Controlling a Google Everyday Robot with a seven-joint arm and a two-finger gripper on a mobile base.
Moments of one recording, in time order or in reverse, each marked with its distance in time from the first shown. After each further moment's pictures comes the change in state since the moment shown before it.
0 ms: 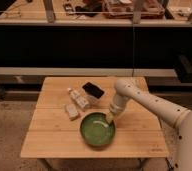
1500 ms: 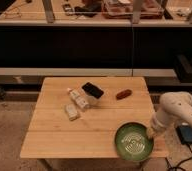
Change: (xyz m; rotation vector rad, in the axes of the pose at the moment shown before) arm -0.198 0.083 -0.074 -0.188 -0.004 0.276
